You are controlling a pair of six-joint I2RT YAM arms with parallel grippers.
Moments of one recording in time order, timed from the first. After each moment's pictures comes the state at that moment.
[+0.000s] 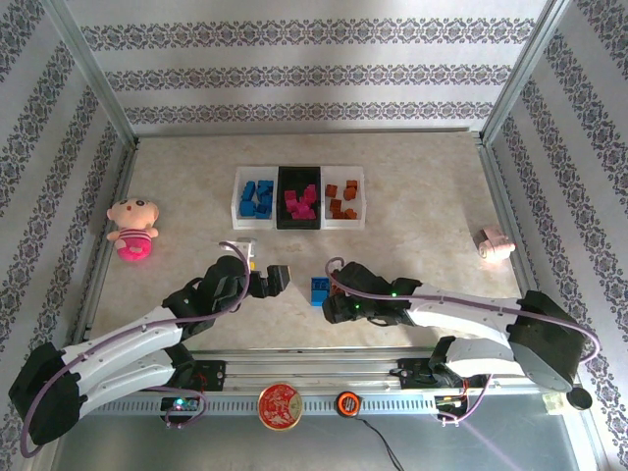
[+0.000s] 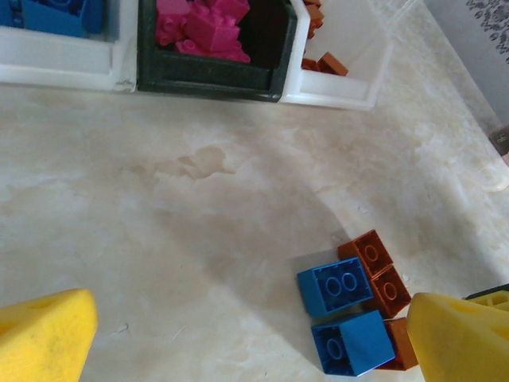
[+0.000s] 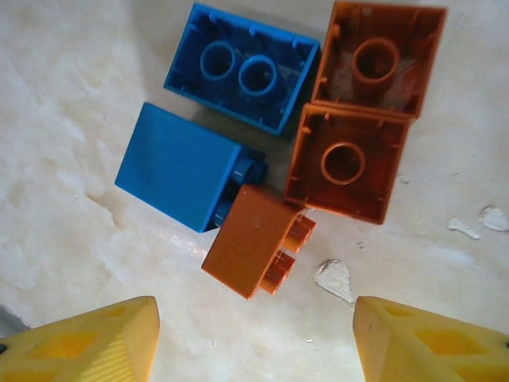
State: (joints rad) left arm -0.75 0.89 0.39 -0.05 -0.14 -0.64; right arm 0.98 1.24 0.57 -0.37 -0.02 0.66
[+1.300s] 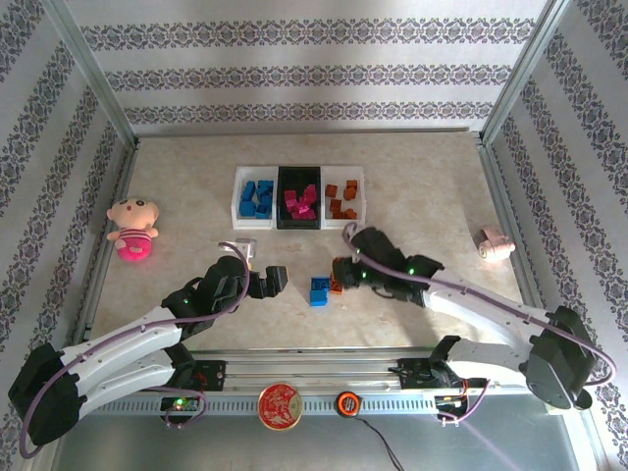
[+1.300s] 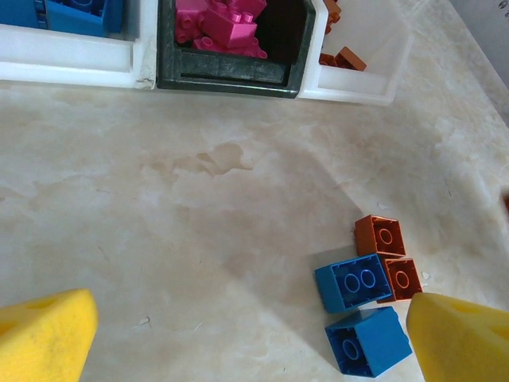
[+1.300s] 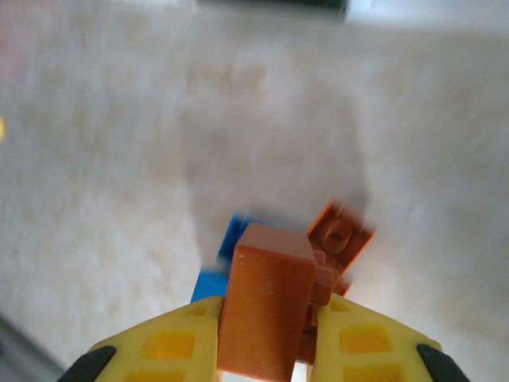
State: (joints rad) left arm -0.75 0.88 0.41 -0.10 -0.17 -0.62; right arm 0.75 1.17 0.78 -0.43 -0.05 0.55
